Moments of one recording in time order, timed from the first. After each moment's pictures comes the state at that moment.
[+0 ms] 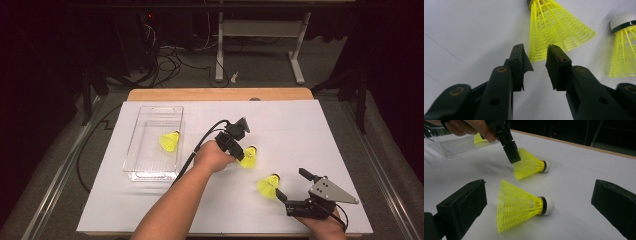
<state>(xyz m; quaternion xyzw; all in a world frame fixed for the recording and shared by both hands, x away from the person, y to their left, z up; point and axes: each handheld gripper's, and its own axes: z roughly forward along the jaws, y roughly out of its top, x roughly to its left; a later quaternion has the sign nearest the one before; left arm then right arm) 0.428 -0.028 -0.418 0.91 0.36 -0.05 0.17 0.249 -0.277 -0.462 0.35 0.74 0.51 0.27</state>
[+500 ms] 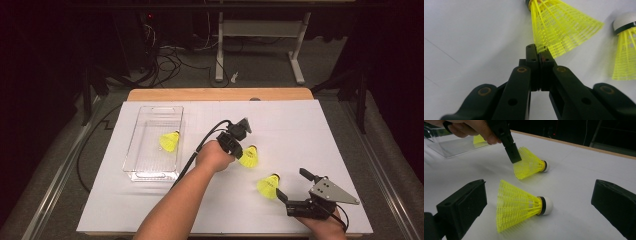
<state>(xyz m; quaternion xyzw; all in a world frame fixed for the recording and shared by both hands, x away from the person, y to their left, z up) 0.428 -0.032 -0.420 0.92 0.36 -0.04 0.17 0.248 -0.278 -0.461 0.35 0.74 0.51 0.28</state>
